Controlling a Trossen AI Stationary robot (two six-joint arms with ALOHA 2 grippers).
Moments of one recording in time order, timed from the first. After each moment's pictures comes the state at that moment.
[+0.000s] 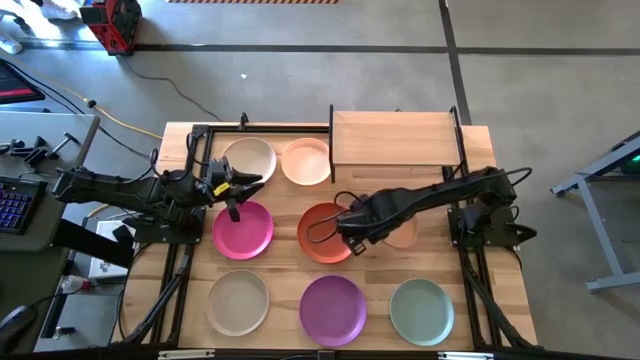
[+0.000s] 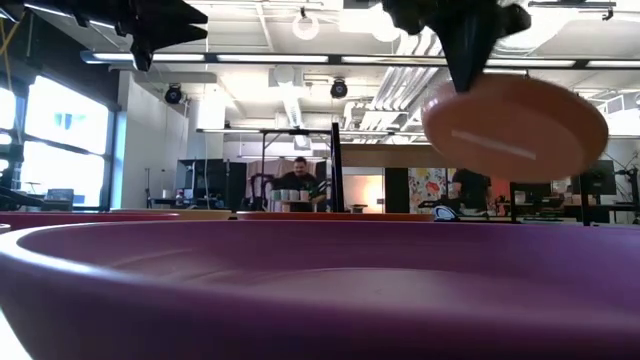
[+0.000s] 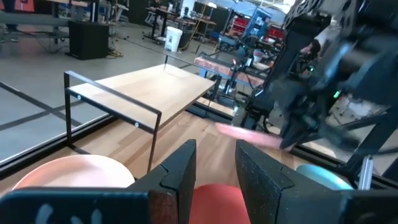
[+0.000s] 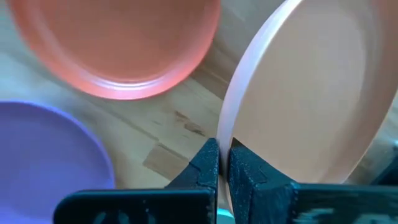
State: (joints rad) left arm -0.12 0.58 0.45 0.06 -0.43 -0.30; right arm 0.23 1.81 1.70 -1.44 0.09 1.15
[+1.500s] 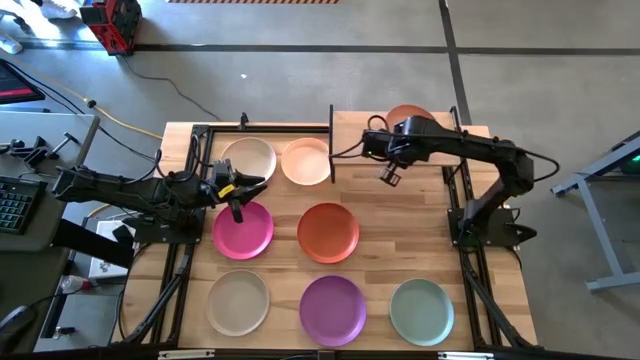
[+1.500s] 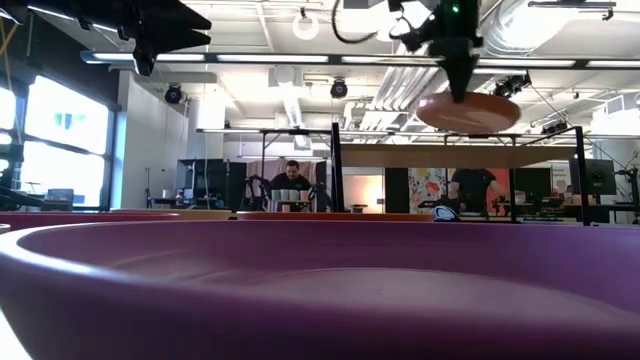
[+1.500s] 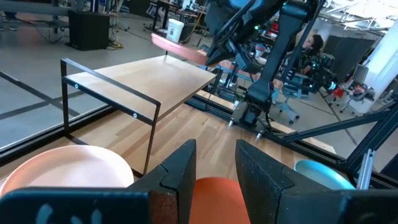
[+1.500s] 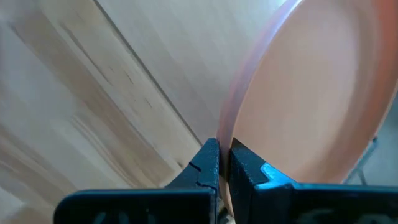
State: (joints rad) left arm -0.12 0.62 0.45 0.06 -0.43 -0.34; right arm -0.26 1.61 1.63 -1.57 0.47 0.30
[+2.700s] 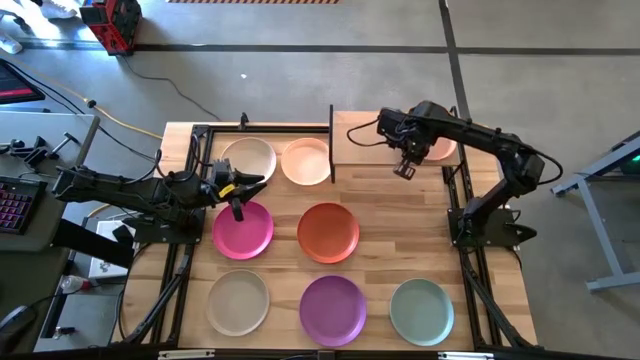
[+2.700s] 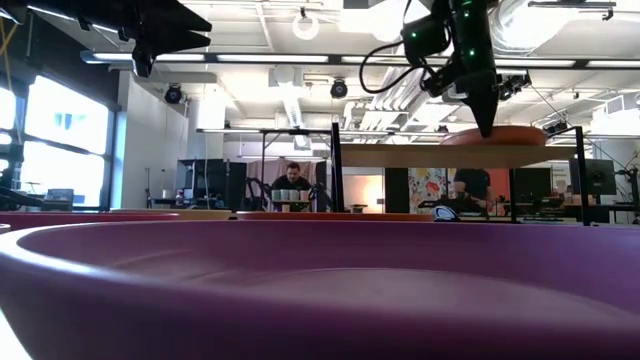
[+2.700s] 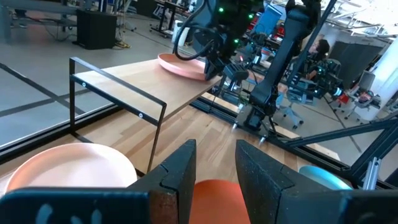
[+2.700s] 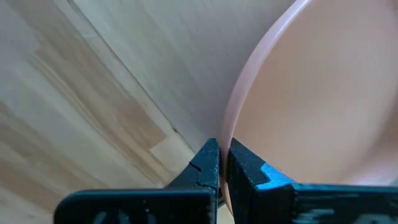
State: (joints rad) left arm -0.12 0.62 0.45 0.06 -0.46 -0.36; right arm -0.54 1.56 1.42 -1.47 0.25 0.02
